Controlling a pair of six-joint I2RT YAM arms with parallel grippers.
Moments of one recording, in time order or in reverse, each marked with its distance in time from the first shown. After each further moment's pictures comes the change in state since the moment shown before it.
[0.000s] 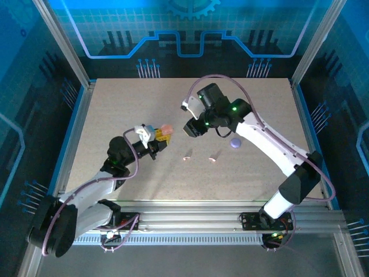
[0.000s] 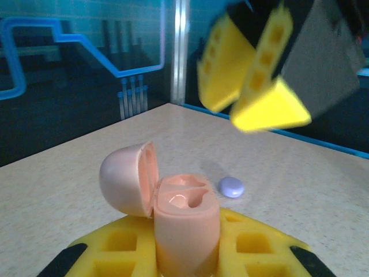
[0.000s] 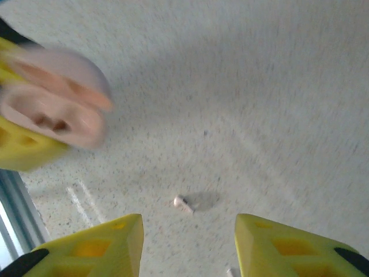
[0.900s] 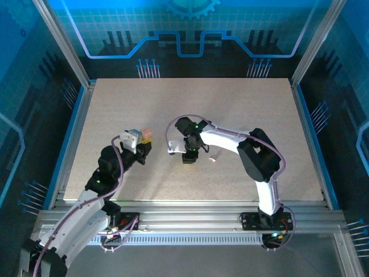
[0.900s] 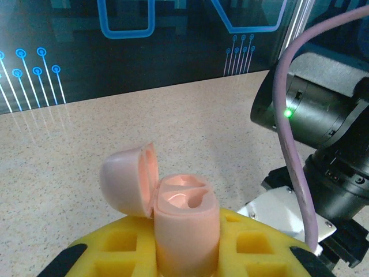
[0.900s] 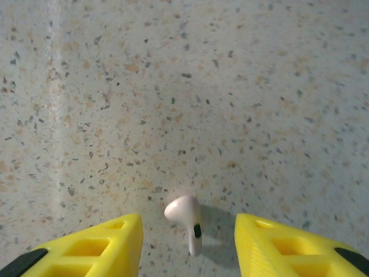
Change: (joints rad) left arm 0.001 -0.385 -0.019 -0.541 -0.390 -0.026; right arm 0.082 0.402 -0.179 0.185 0.027 -0.753
